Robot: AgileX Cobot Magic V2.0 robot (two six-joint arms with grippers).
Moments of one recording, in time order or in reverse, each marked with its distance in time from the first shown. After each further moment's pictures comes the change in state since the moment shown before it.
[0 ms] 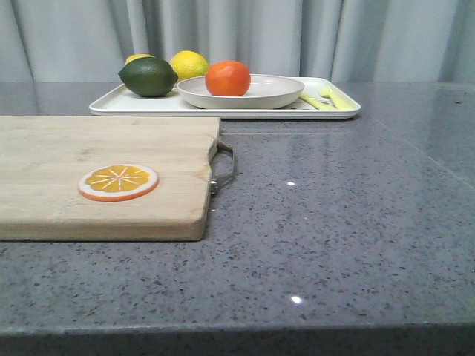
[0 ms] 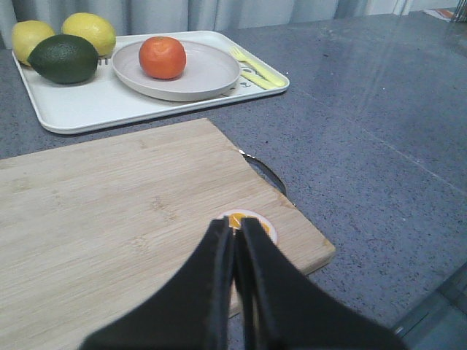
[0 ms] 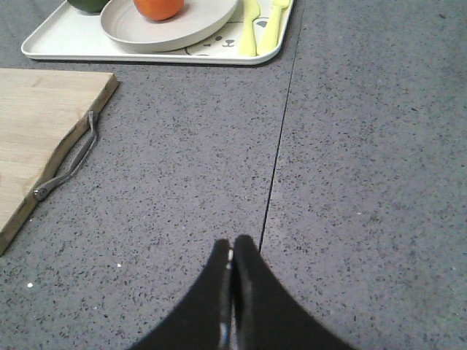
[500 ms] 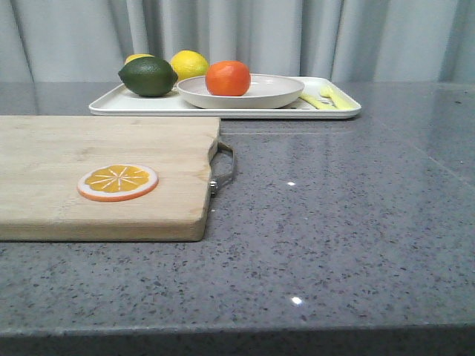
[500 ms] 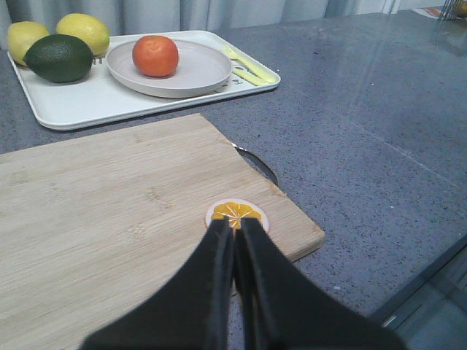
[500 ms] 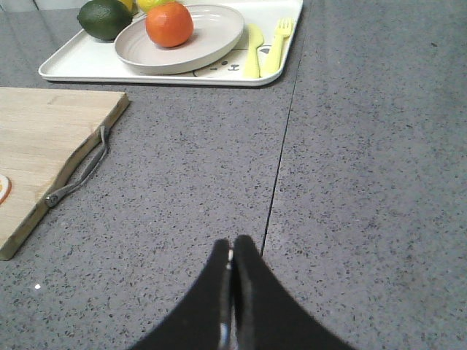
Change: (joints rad) left arm 0.000 -0.070 0.000 0.000 0.064 0.000; right arm 0.000 -0.122 0.042 0.000 -0.005 -0.001
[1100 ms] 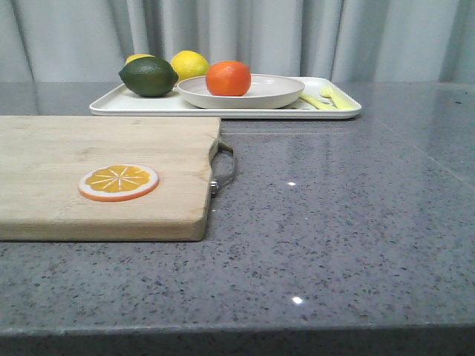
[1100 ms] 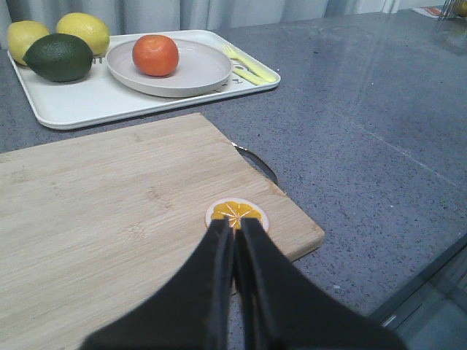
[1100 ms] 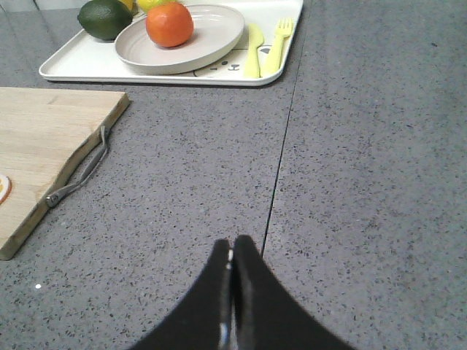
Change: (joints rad) left arm 0.000 0.000 0.005 0.000 -0.004 0.000; right arm 0.000 0.000 0.000 0.000 0.002 0.000
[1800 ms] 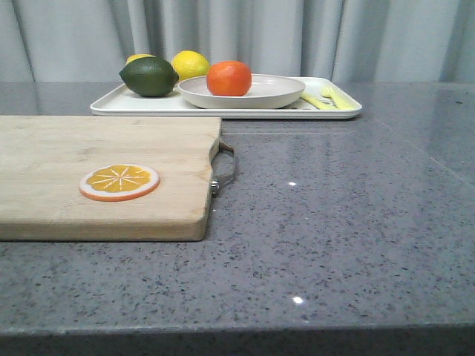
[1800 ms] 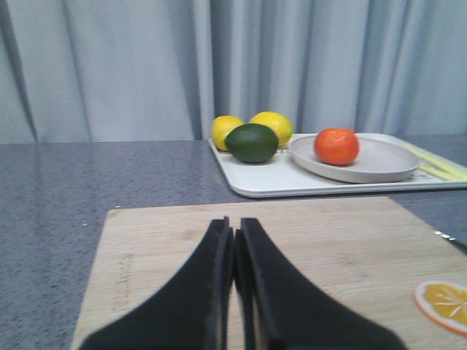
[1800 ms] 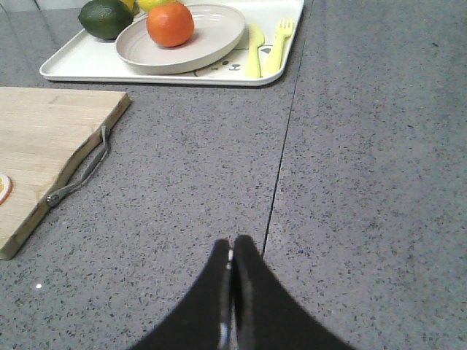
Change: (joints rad) left arm 0.330 -0.223 0.408 0.089 -0.503 0.013; right arm 0.000 0.000 0.000 0.000 0.000 0.000
